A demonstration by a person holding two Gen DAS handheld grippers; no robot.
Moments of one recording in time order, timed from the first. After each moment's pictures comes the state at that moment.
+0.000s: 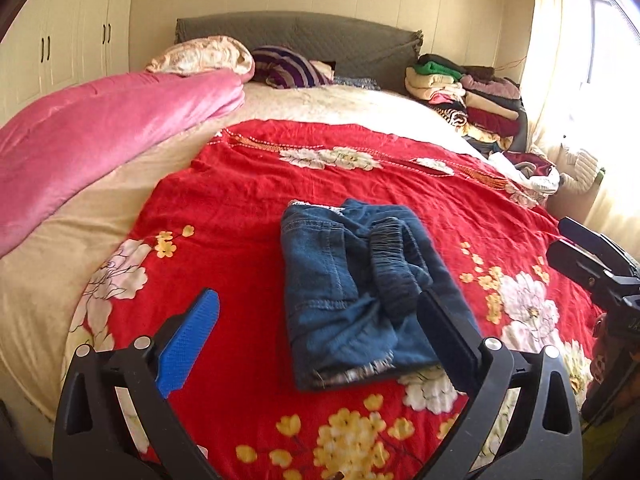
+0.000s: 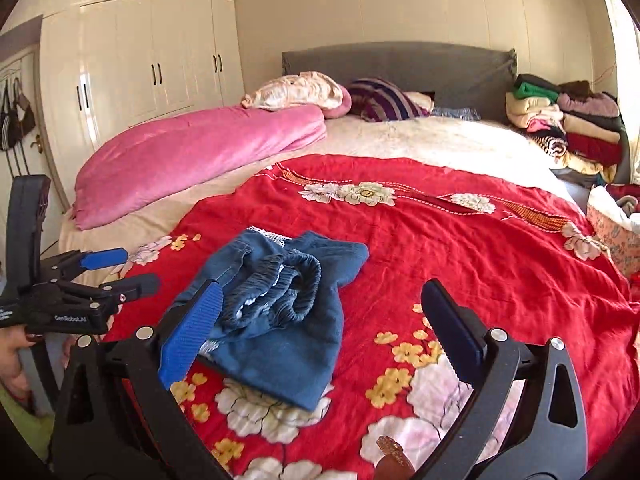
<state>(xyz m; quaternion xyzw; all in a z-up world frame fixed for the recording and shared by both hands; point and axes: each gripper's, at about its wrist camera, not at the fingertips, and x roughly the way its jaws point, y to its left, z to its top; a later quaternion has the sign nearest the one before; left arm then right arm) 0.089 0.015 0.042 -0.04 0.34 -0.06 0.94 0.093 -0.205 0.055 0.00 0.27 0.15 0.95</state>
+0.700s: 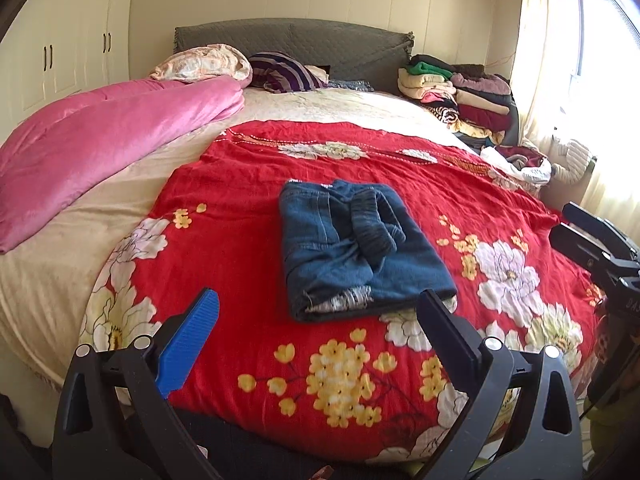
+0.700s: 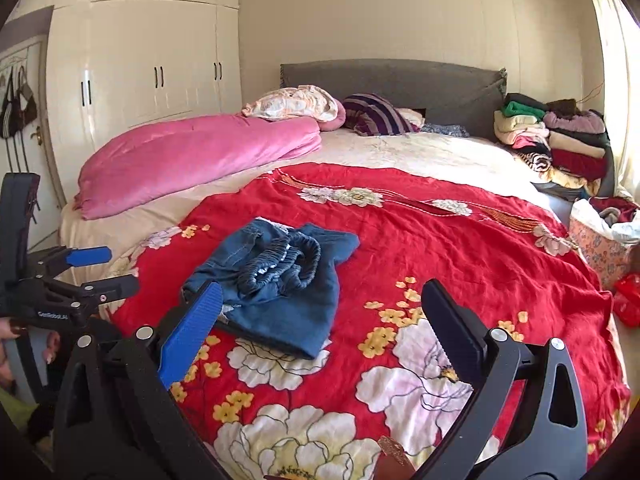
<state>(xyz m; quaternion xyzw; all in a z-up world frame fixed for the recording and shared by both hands) 0.020 0.013 0.042 -0.03 0.33 -0.06 0.94 0.026 -0.214 0.058 -0.02 0.24 0.14 0.96</state>
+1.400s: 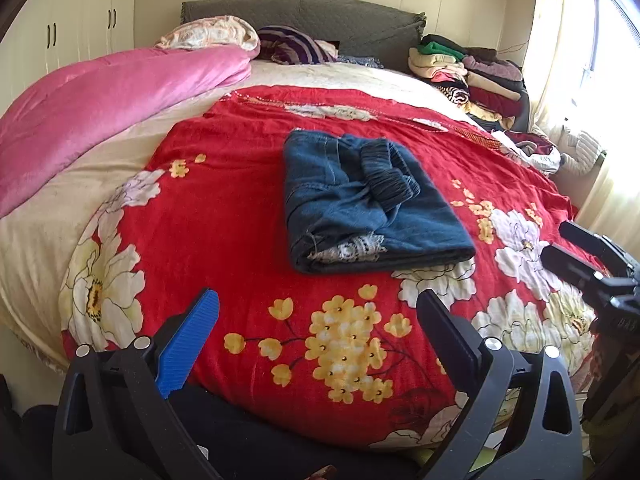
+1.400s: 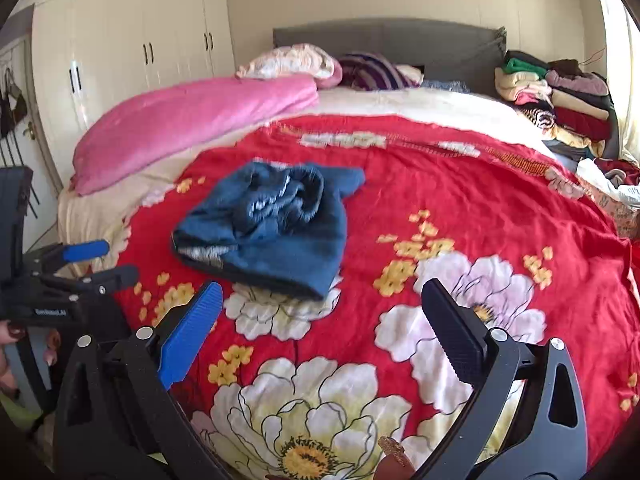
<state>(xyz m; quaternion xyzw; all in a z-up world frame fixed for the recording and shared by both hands) 0.020 0.013 -0.003 -0.04 0.38 -0.04 0.92 0.032 -0.208 0.002 -0.01 0.32 0.14 0.94</state>
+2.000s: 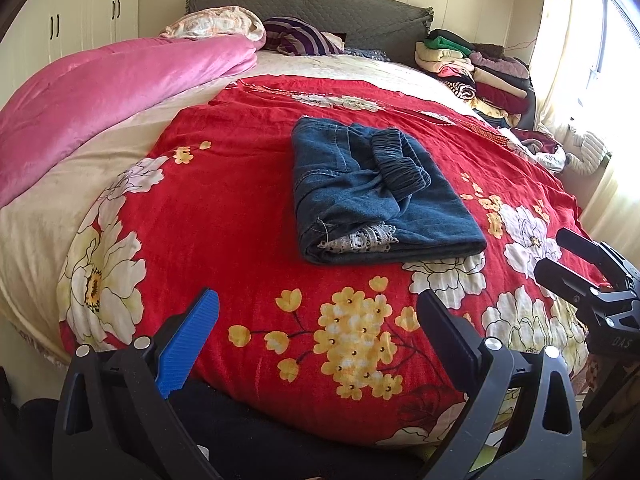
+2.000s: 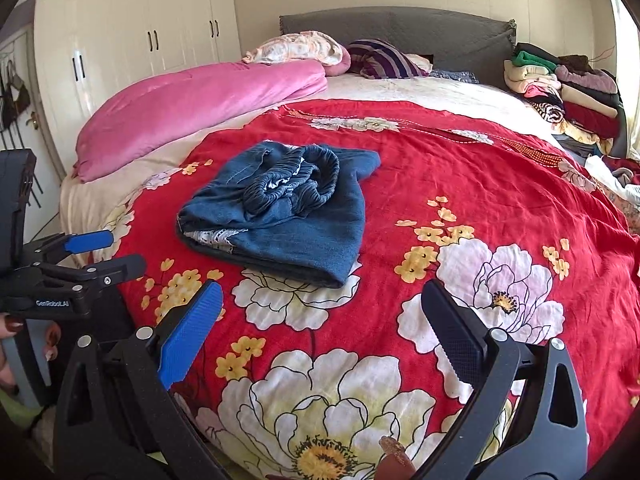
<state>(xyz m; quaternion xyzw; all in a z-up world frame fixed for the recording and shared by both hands) 0.024 0.018 -0.009 -0.04 0.39 -0.04 0.92 0.034 -0.195 -0.007 -0.01 0.33 0.15 0.93</state>
